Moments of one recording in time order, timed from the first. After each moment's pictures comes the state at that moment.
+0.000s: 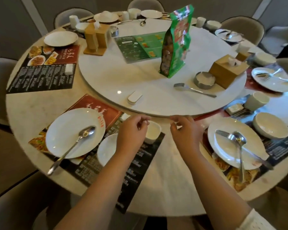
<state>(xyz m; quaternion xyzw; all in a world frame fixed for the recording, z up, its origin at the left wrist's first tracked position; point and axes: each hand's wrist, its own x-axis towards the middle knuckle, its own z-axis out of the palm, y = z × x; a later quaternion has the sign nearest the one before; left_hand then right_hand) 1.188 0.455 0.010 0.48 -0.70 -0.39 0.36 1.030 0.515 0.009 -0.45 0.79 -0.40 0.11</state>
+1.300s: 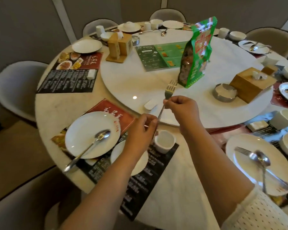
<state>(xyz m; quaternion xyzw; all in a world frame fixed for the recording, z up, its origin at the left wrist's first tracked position) 1.196 0.438 0.026 0.49 -0.63 -0.47 0.37 1.053 0.426 0.074 -0.38 0.70 -0.51 0.32</state>
